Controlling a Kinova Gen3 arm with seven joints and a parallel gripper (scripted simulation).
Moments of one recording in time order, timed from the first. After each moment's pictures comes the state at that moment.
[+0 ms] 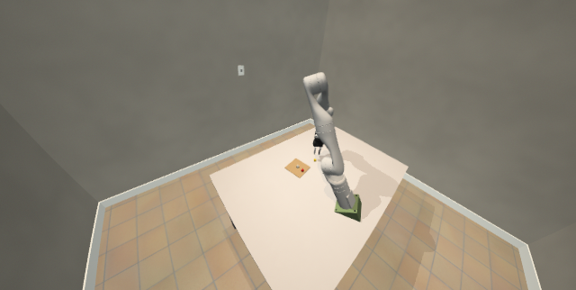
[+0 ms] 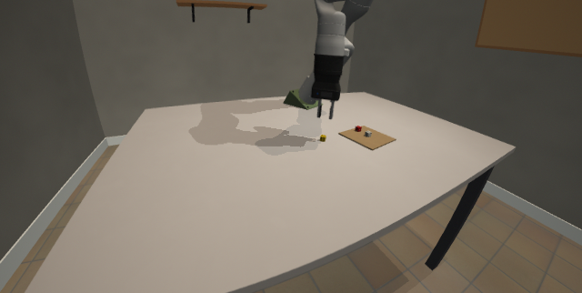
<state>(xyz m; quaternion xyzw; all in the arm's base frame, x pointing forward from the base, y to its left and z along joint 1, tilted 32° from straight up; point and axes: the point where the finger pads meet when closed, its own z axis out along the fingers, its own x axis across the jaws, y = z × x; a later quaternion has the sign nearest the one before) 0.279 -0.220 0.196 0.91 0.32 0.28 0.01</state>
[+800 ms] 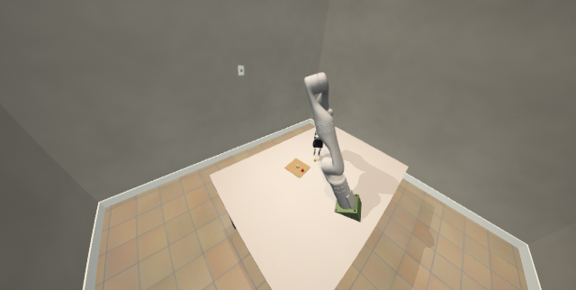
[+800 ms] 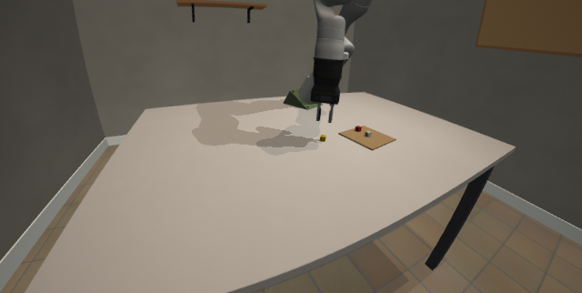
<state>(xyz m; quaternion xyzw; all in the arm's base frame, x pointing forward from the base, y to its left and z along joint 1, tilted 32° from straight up) 0.285 -0.221 0.188 0.91 0.32 0.28 0.02</state>
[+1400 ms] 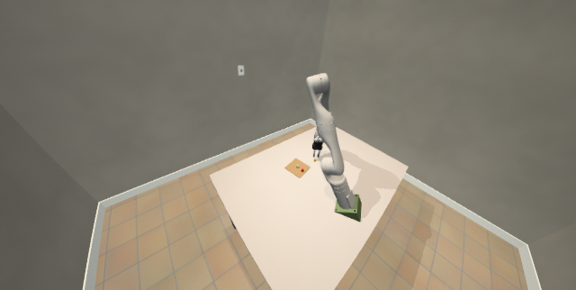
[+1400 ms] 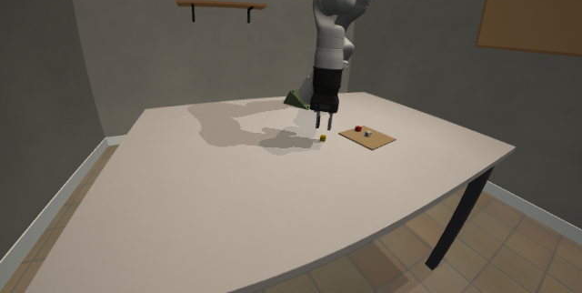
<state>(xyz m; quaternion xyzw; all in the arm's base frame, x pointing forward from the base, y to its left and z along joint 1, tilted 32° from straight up) 0.298 -0.218 0.168 0.91 0.32 0.28 0.02</state>
